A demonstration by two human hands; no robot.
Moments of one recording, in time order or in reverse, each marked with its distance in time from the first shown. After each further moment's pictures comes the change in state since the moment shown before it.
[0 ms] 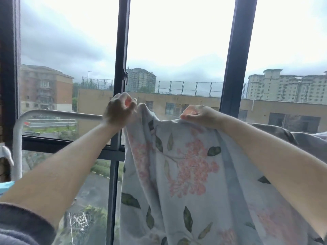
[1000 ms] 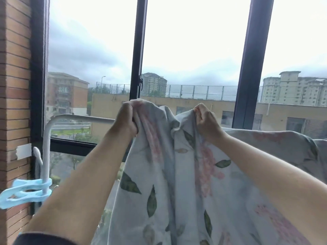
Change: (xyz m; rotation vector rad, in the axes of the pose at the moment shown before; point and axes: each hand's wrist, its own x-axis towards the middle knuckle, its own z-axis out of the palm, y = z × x) left_hand -0.014 0.030 -0.048 -1.240 -0.173 -0.573; right_hand 0.003 -0.041 0.052 0.246 0.558 -0.164
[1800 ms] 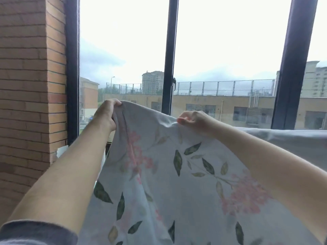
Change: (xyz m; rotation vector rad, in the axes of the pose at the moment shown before) left_hand 0.031 0.101 -0.226 0.175 0.399 -0.125; right_hand 0.027 -0.134 0.140 -0.275 -0.543 -0.042
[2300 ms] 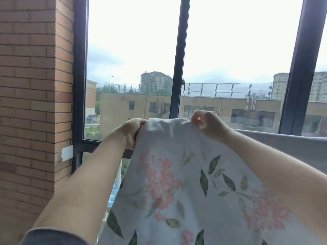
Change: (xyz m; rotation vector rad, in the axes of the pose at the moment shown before) left_hand 0.007 -0.030 -0.025 0.168 -0.514 -0.356; right_hand 0.023 -0.024 0.028 0.037 0.253 -0.013
